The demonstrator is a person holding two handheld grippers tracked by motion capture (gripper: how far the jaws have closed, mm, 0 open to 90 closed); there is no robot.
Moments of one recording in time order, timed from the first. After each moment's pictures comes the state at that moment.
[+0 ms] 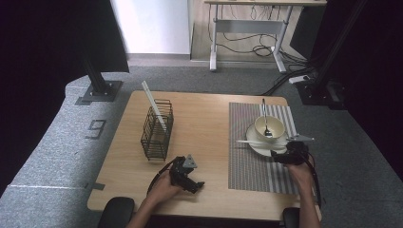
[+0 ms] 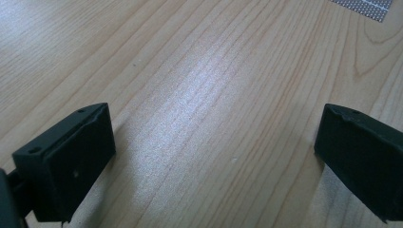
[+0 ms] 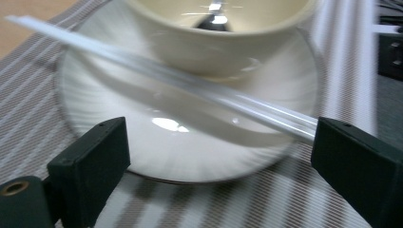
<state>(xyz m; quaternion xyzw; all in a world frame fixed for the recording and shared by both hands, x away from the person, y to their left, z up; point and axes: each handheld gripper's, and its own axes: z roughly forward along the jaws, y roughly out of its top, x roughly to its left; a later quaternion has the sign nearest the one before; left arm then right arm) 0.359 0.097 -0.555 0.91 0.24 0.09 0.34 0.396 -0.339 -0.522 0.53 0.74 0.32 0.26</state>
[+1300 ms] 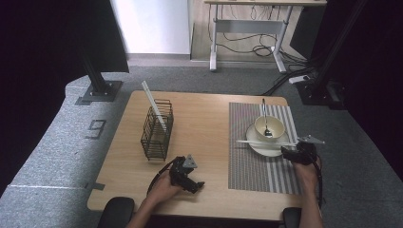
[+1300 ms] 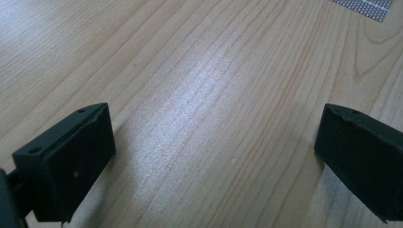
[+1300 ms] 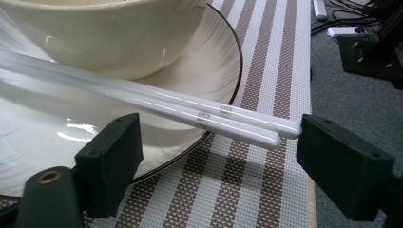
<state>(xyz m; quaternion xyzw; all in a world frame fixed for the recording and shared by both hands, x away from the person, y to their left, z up) 0.359 0.097 -0.555 0.91 0.24 0.09 0.34 0.406 -0.375 -0.546 0.56 0.70 0.33 0.29</state>
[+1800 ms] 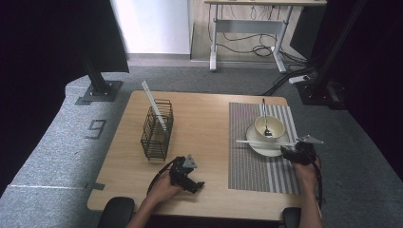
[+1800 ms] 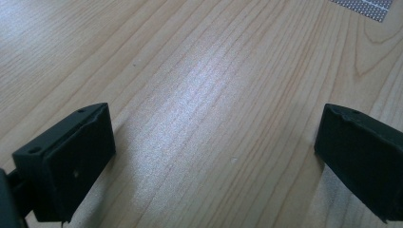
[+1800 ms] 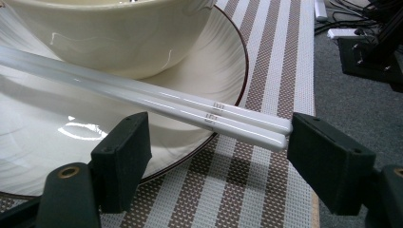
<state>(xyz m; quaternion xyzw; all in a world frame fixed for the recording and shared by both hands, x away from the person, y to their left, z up) 0.359 0.097 -0.555 0.91 0.24 0.09 0.34 0.406 -0.372 -0.545 0.56 0.70 0.33 0.30</state>
